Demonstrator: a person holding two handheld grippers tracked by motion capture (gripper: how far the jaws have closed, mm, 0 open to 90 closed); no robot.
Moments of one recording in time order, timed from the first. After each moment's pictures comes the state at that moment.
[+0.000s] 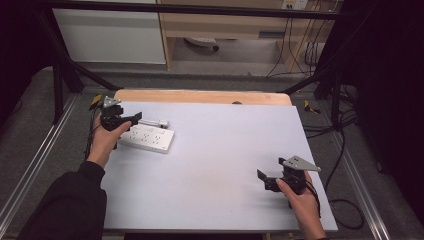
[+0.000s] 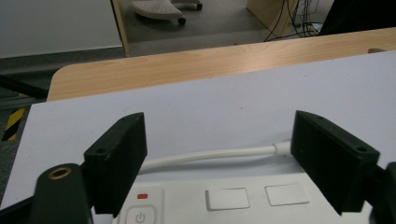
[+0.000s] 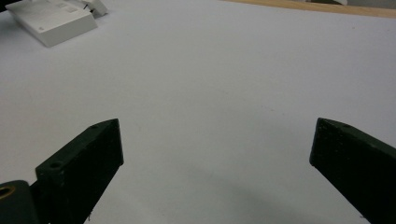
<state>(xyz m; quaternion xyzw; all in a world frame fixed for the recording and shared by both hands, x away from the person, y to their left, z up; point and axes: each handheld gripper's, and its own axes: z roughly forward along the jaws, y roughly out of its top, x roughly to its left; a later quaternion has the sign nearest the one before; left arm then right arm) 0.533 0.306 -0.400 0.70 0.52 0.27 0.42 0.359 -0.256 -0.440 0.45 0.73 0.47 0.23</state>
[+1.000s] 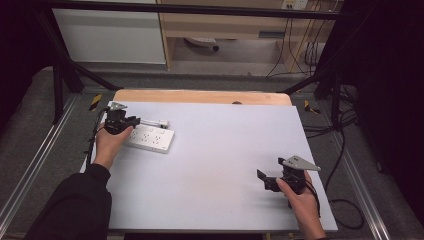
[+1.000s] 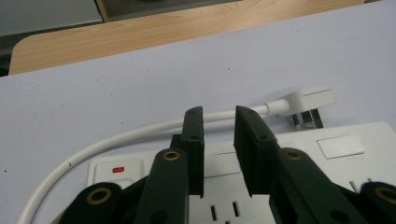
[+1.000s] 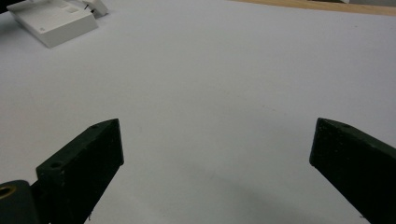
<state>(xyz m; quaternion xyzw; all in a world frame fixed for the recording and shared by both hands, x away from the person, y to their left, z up) 0.533 0.300 -0.415 0.74 0.50 0.23 0.38 0.360 -0.256 -0.440 0.45 0.73 0.47 0.22</state>
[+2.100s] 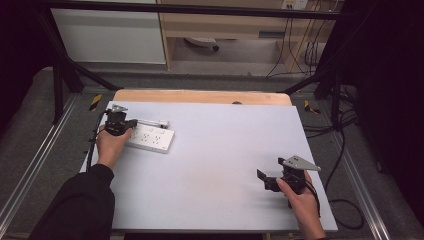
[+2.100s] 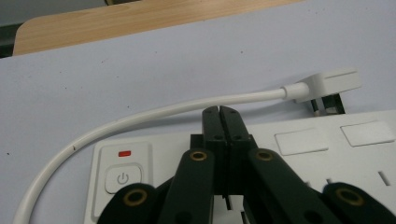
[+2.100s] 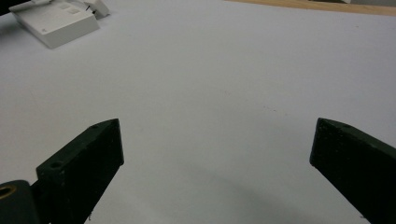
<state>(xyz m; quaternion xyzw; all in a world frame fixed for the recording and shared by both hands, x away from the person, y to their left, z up) 0.535 0.302 -0.426 0.74 0.51 0.23 0.36 0.359 -0.256 -0.440 0.45 0.73 0.47 0.22</state>
